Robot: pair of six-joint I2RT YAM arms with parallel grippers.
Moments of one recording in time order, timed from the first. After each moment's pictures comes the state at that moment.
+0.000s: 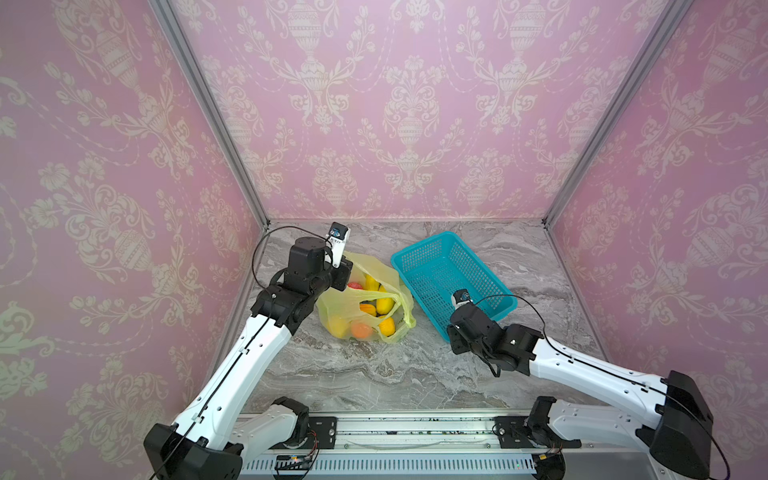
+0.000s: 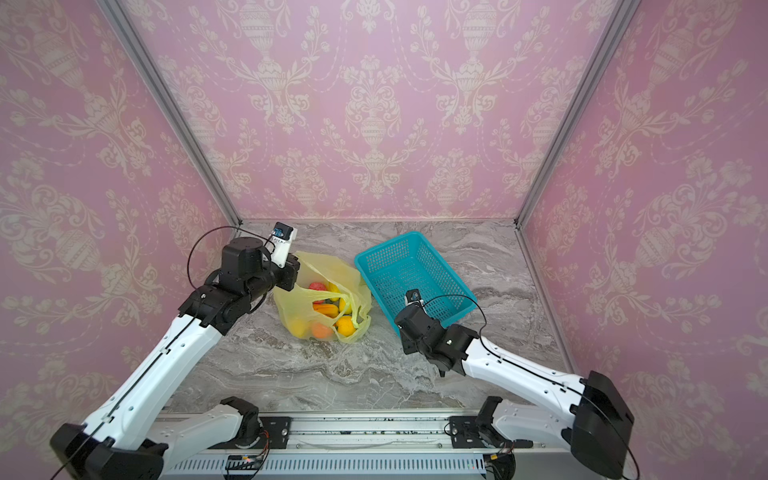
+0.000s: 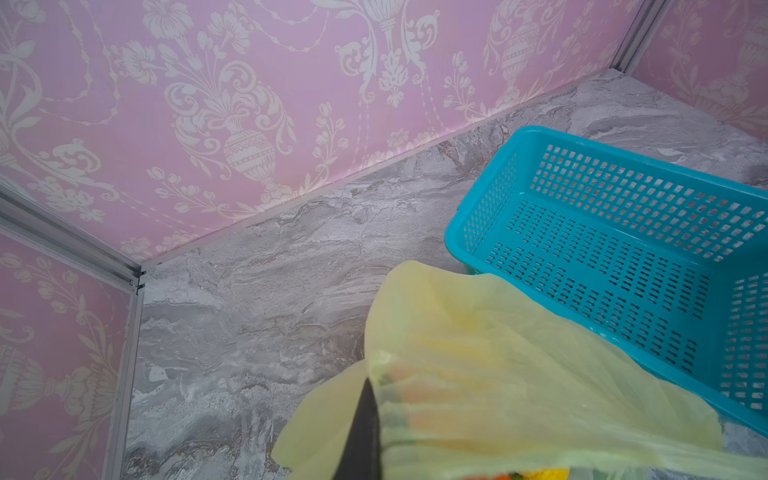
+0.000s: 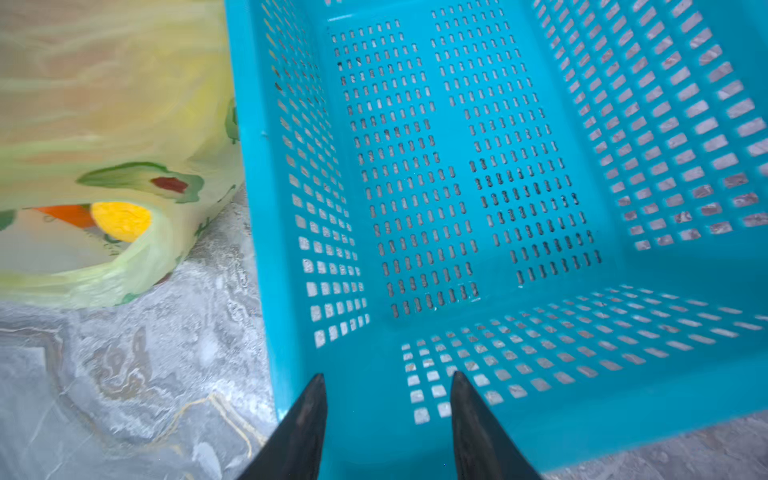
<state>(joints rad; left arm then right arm) -0.35 1.10 1.14 -0.53 -0.04 0.11 0.91 1.09 0.77 -0.61 0.40 0.53</state>
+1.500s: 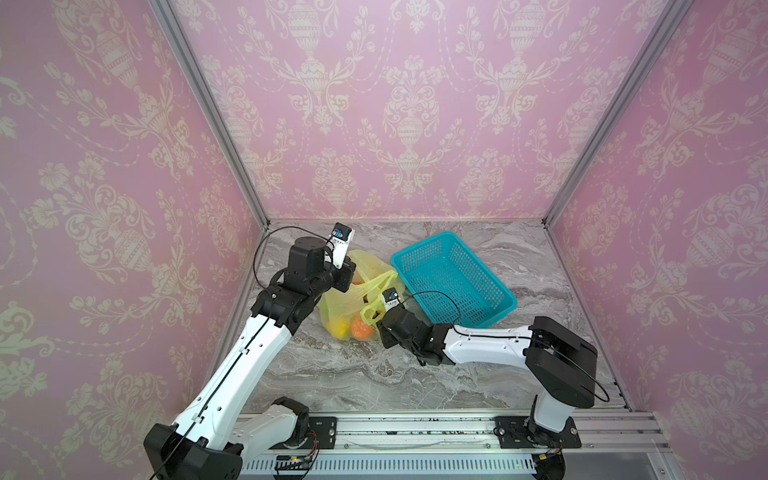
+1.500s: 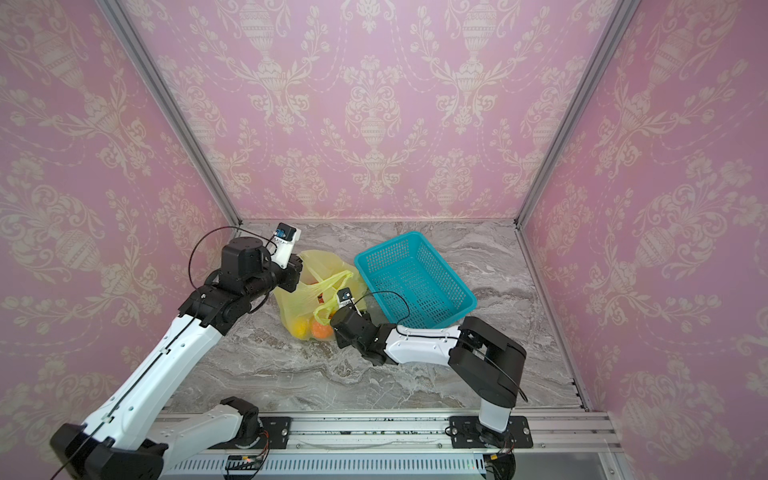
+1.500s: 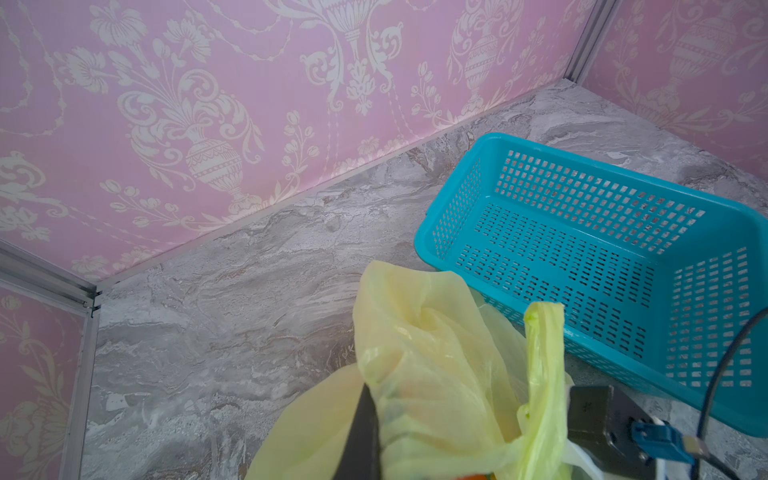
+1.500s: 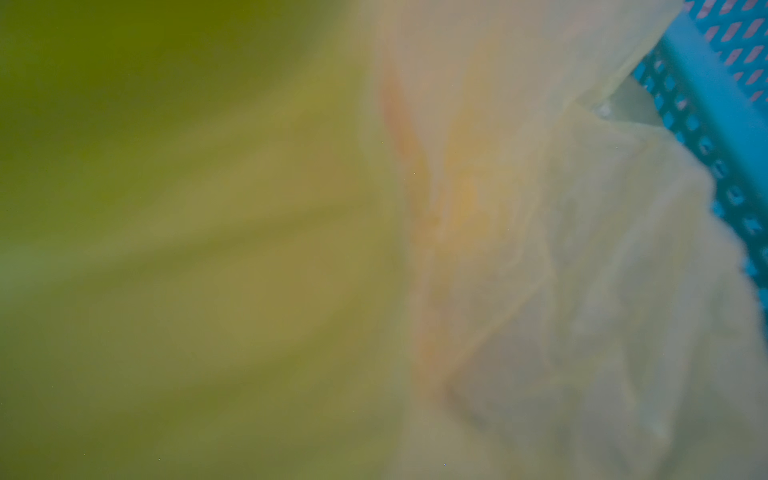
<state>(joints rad) -0.35 1.10 1.14 -0.52 0.05 0.11 1.06 1.77 1.03 0.03 0.37 0.50</state>
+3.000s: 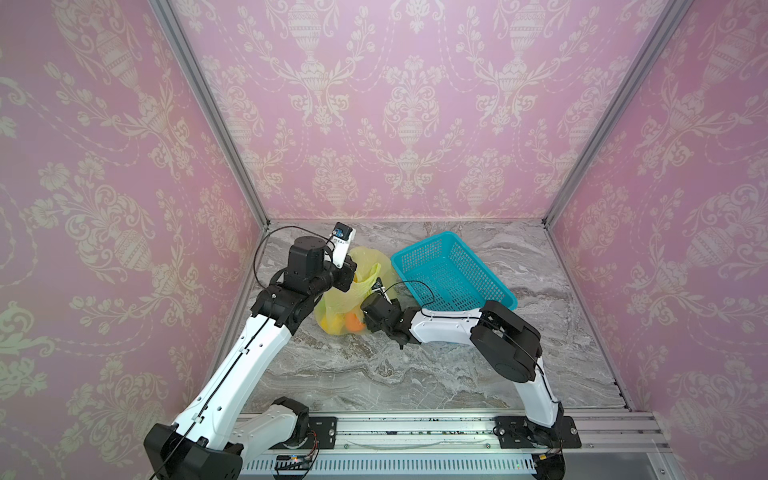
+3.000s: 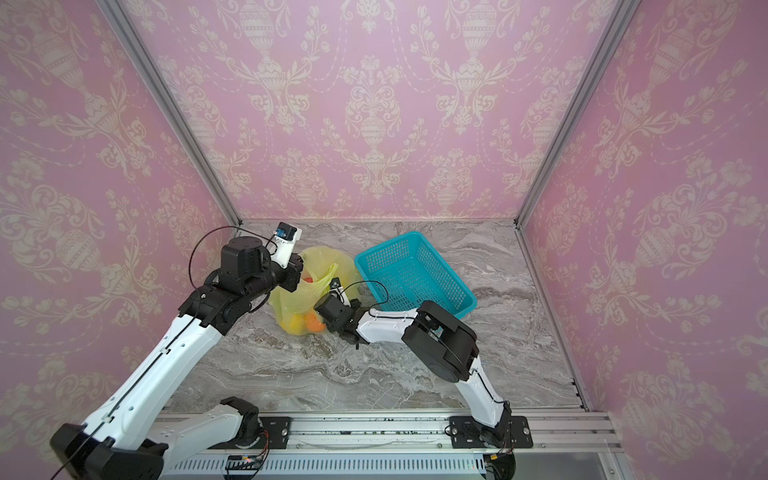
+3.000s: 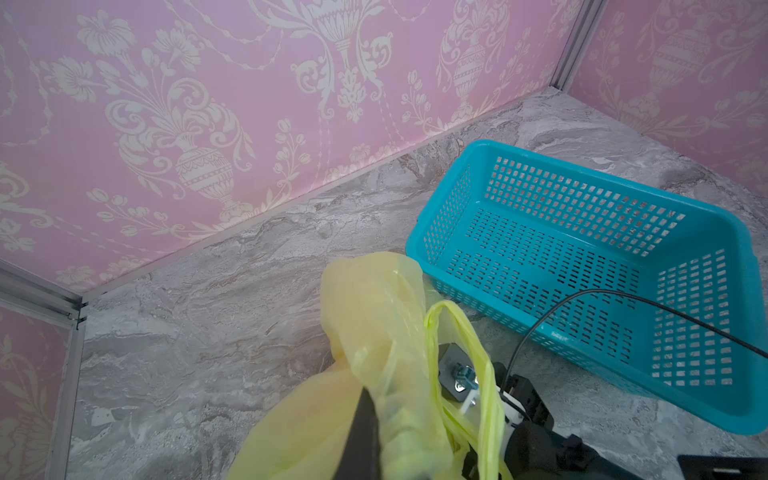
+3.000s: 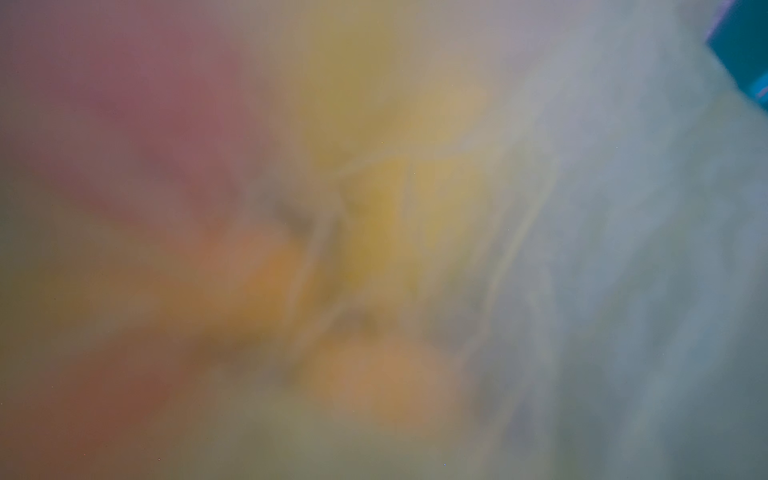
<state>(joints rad) -0.35 1.10 1.14 -0.51 0.08 0.11 0.99 2.12 1.37 -0.09 0.45 0.49</state>
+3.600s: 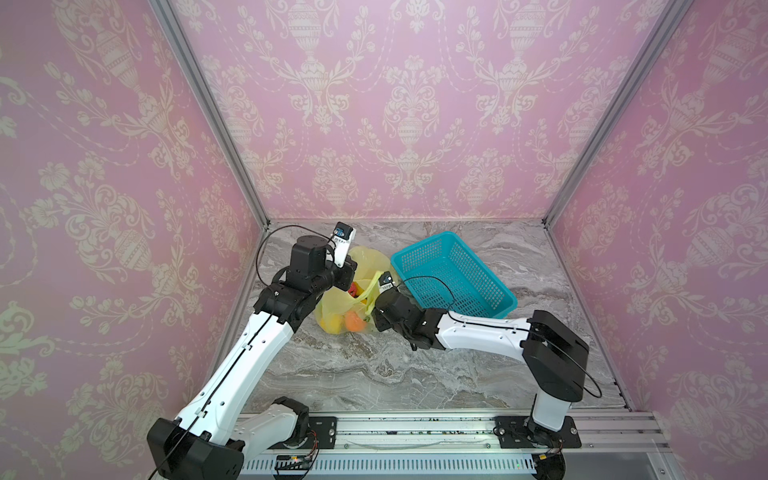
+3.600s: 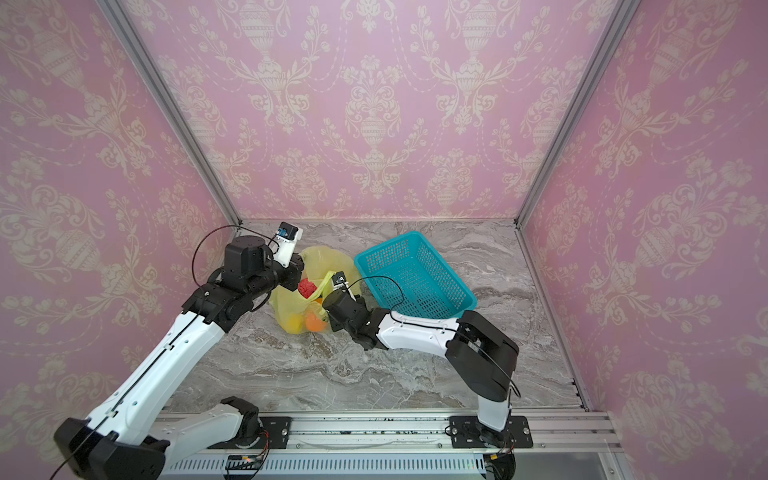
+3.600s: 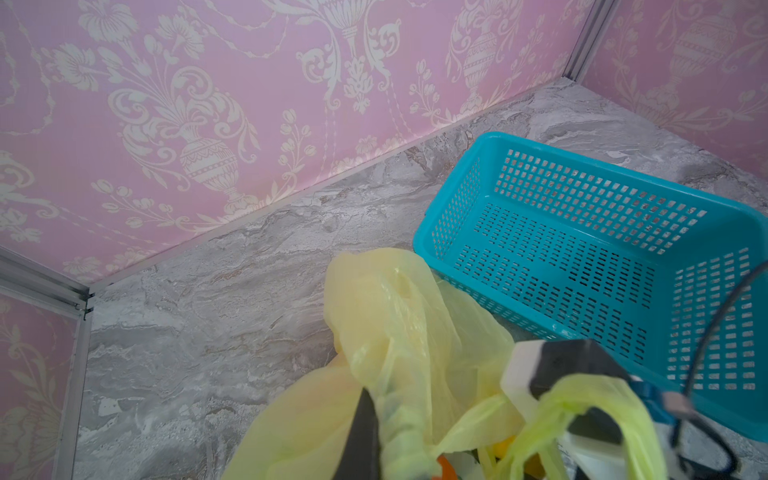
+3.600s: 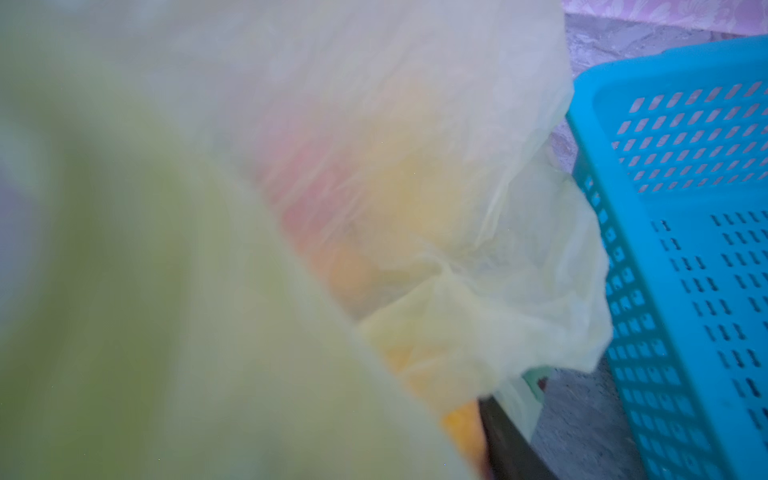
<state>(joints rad) -0.35 1.12 1.14 -0.51 0.05 0.11 1.03 1.75 1.16 -0.07 0.41 0.46</state>
